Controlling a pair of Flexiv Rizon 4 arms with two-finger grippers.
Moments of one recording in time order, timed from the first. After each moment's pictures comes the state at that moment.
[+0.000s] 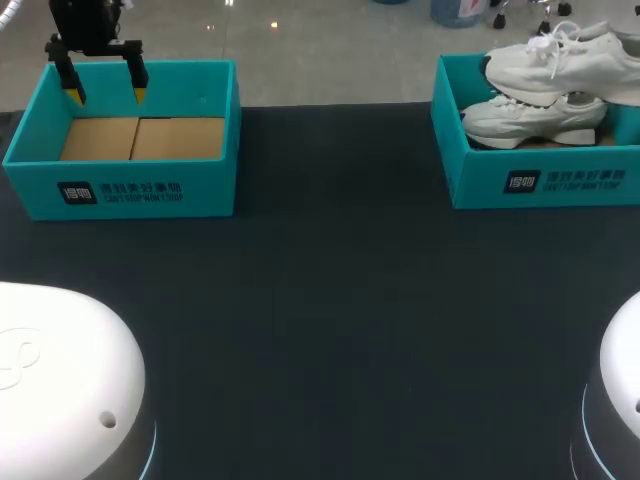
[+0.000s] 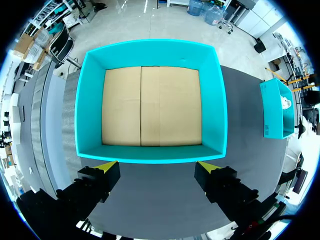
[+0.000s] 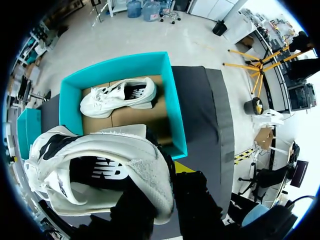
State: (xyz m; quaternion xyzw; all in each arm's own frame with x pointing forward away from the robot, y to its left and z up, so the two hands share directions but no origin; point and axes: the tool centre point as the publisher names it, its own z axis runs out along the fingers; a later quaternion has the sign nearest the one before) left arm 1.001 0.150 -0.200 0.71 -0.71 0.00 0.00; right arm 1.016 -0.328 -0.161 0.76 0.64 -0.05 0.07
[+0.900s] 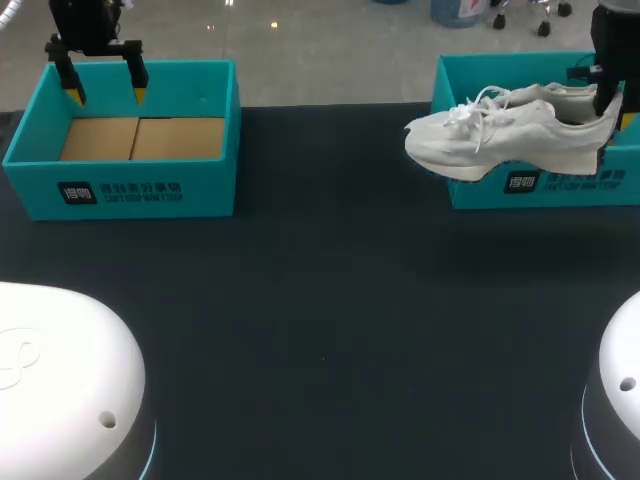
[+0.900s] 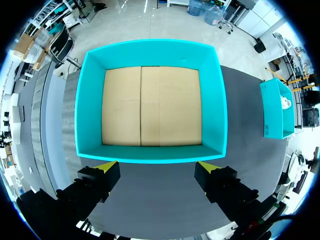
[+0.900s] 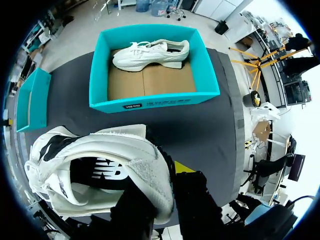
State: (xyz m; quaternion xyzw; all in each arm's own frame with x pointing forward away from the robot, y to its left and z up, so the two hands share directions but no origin) left arm 1.001 0.150 -0.200 0.71 -0.71 0.00 0.00; right arm 0.858 -0.180 -0.162 0.75 0.66 -0.07 0.08
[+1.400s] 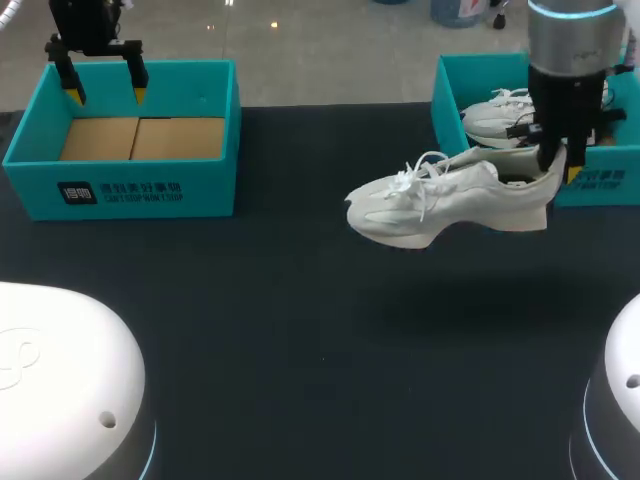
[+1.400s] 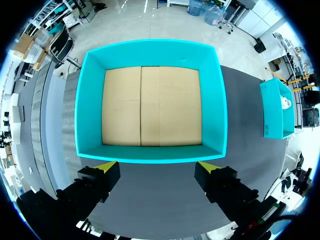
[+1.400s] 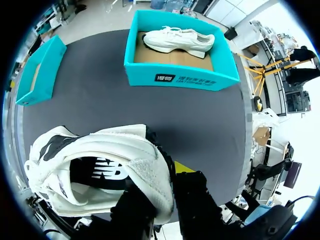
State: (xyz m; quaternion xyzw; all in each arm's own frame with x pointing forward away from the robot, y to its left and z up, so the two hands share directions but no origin) left arm 1.001 0.150 -0.200 0.71 -0.71 0.00 0.00; right arm 0.785 -0.092 -0.190 0.71 0.69 -0.08 0.09
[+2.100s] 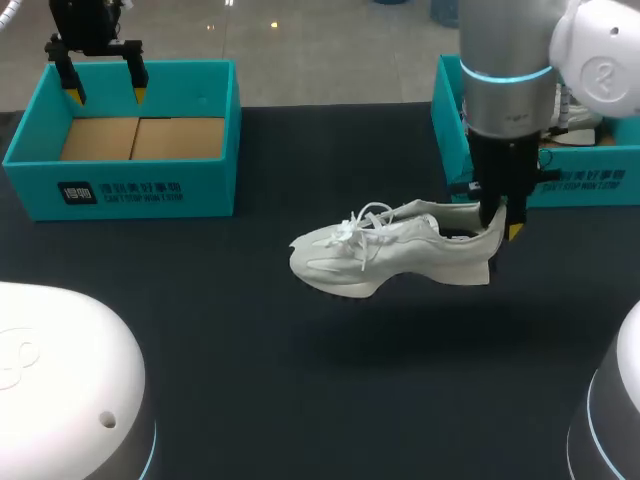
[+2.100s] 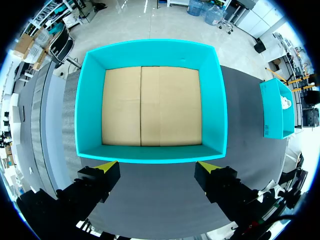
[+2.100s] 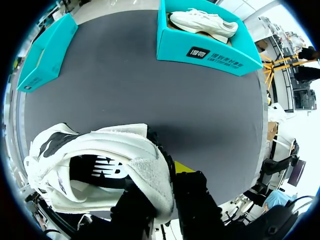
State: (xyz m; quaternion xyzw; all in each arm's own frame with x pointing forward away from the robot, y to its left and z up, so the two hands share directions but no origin) left arm 1.001 0.150 -0.200 0.71 -0.71 0.00 0.00; right arm 0.738 -0.020 -0.239 0.71 0.69 -0.08 0.04
